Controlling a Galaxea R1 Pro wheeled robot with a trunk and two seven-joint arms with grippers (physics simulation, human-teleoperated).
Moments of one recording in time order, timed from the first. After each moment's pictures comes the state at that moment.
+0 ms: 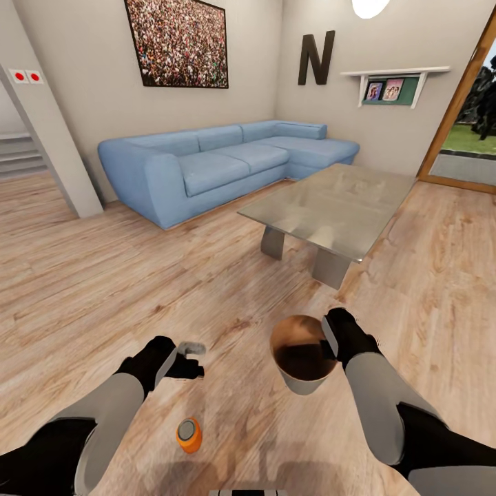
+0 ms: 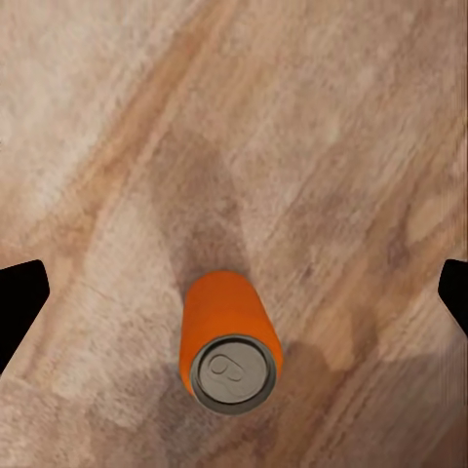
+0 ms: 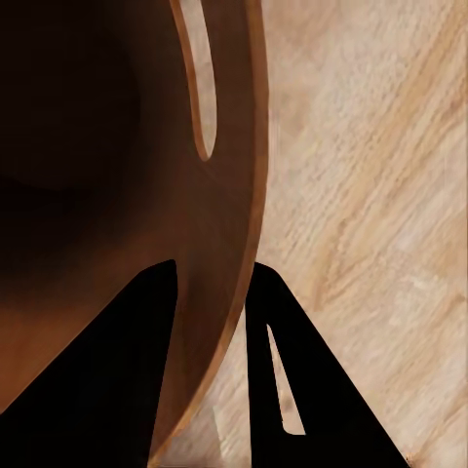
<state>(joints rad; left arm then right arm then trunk) -0.92 -0.04 0.01 -0.32 -0.13 0.73 -0.17 -0.98 0.11 -0.35 -0.51 0.33 1.04 -0.27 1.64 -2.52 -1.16</state>
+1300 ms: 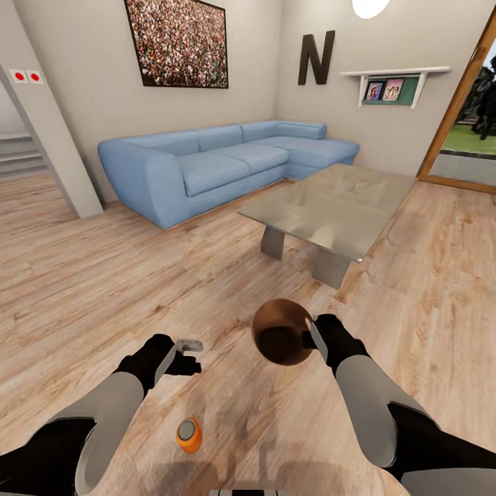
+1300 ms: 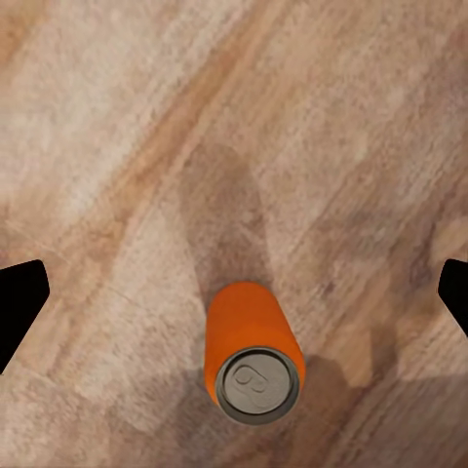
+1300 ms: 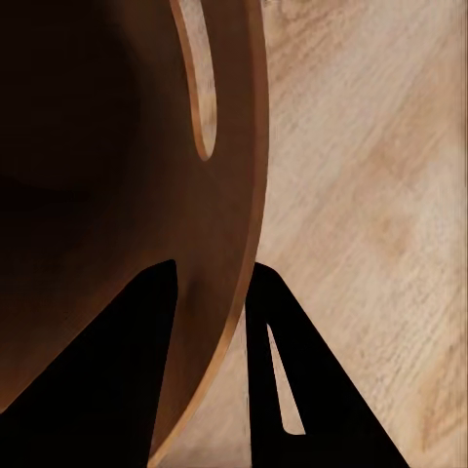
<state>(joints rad) -0.92 -0.04 0.04 -0.34 -0.13 0.73 -0.11 -0.98 0.15 -0.34 -0.44 0.32 0.71 -0.17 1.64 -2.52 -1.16</state>
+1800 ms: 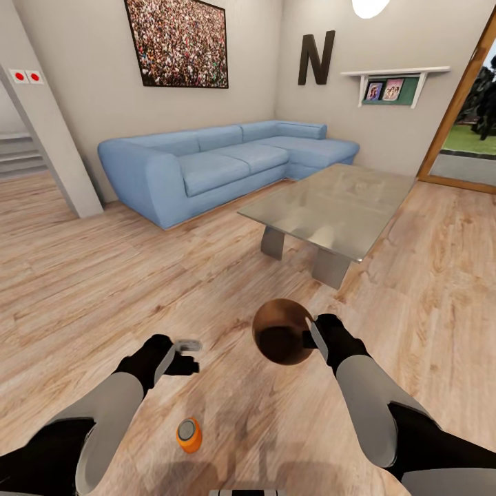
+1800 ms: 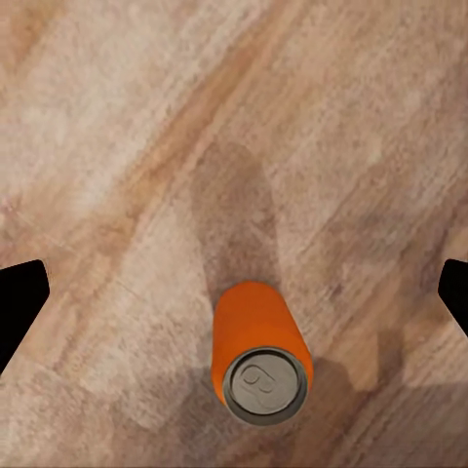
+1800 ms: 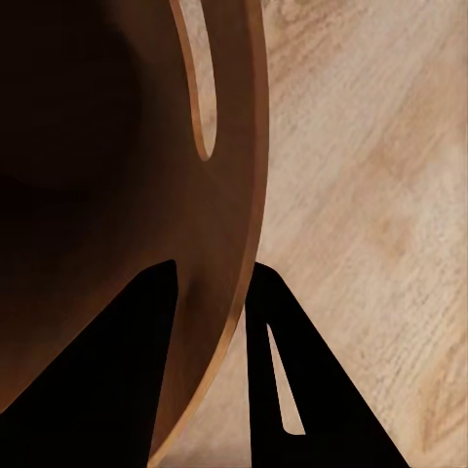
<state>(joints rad) -0.92 -0.04 0.06 -0.34 -0.13 0.73 -0.08 -0.98 0.15 -0.34 -0.44 0.31 0.71 -0.17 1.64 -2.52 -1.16</state>
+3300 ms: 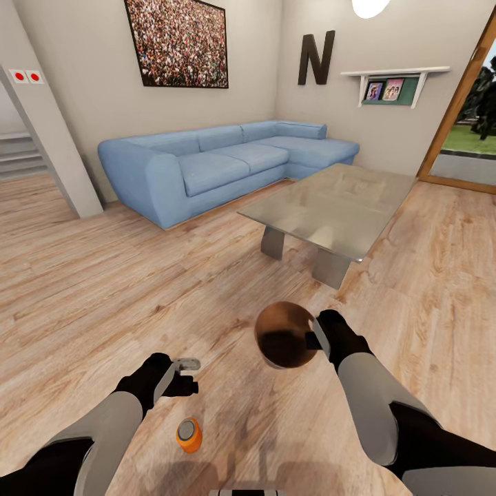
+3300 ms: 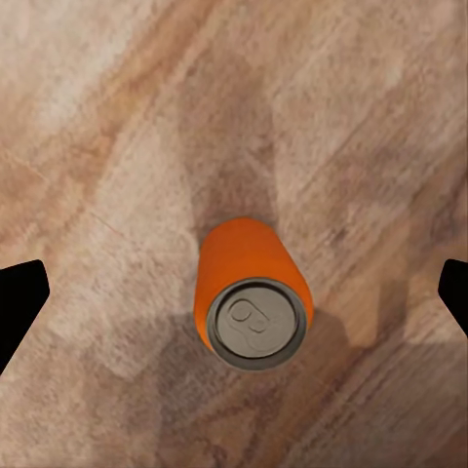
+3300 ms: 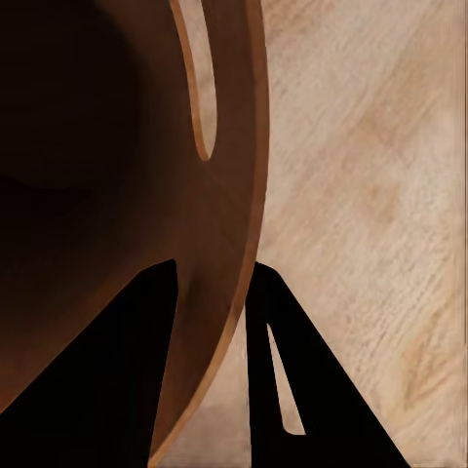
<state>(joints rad) -0.84 -0.05 0.11 -0.33 -0.13 0.72 -0.04 -0.99 0.14 -0.34 -0.47 0.32 0.82 -0.17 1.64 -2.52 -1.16</state>
